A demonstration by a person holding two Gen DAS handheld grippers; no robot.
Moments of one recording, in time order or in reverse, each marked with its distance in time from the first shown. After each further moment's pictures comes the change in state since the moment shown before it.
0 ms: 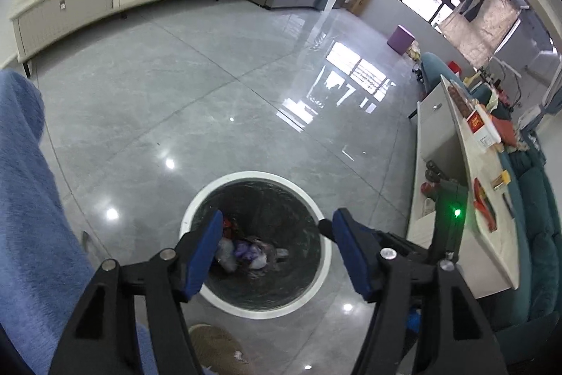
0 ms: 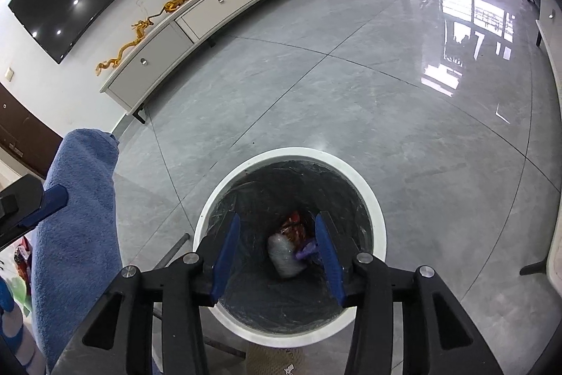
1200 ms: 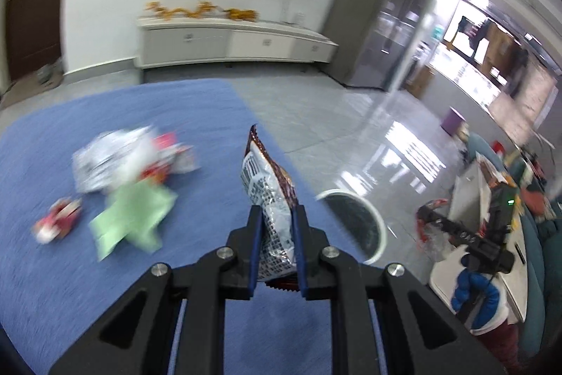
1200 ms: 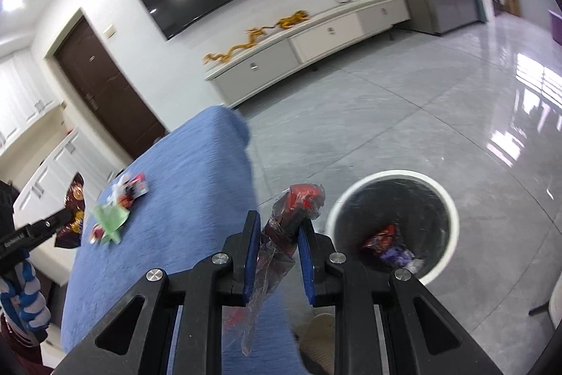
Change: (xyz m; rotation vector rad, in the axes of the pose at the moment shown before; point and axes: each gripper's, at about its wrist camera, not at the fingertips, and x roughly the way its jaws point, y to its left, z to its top) left arm -0.289 0.095 -0.151 -0.193 -0.299 0.213; right arm -0.120 0.118 -0.064 -0.259 -0.121 0.247
